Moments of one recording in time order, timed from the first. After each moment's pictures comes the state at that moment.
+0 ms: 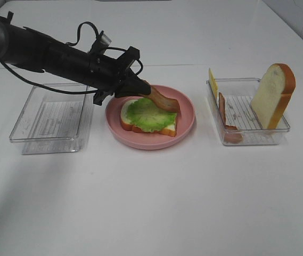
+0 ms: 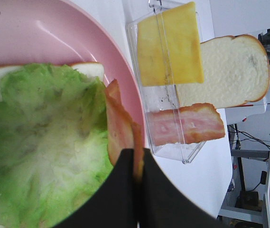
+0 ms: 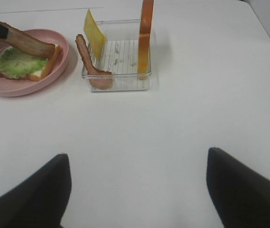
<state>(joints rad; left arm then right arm) -0.28 2.33 -1.61 -1.39 0.81 0.70 0.01 0.00 -0.50 0.10 1.07 -0.03</state>
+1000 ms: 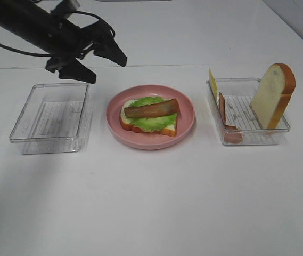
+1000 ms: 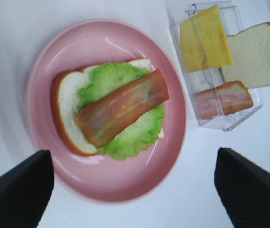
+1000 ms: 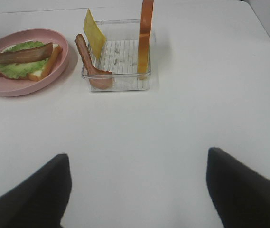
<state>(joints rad) -0.20 2.08 -1.61 -0.86 0.86 0.41 0.01 0.00 -0.50 0.10 1.07 -0.03</state>
